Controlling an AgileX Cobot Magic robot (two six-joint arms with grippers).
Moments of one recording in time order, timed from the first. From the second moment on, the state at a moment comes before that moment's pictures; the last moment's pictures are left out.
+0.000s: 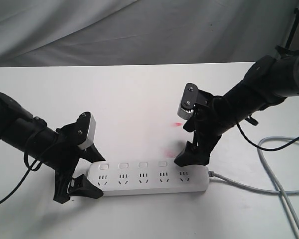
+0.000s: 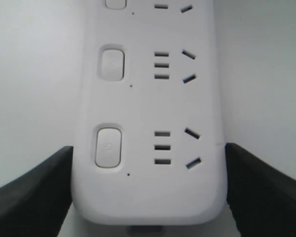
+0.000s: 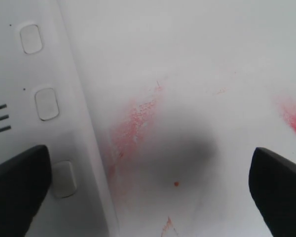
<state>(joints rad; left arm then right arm) -0.21 1.97 -0.90 -1.04 0.79 2.09 0.00 2.03 -1.19 0.79 0.72 -1.59</state>
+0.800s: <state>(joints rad) -0.21 1.97 -0.90 -1.04 0.79 2.09 0.00 2.03 -1.19 0.81 0.72 -1.60</state>
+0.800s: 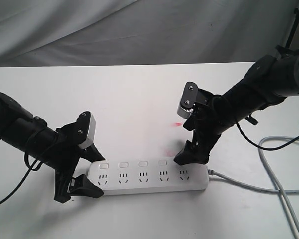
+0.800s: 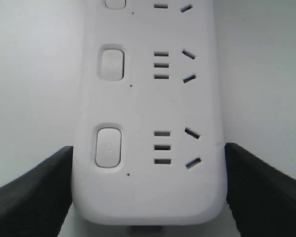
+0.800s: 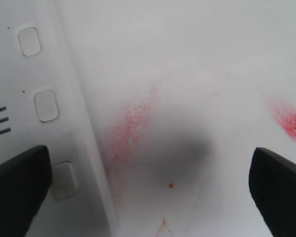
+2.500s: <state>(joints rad) -0.21 1.97 -0.90 -1.04 0.79 2.09 -0.01 2.04 -1.20 0.76 0.68 -1.51</state>
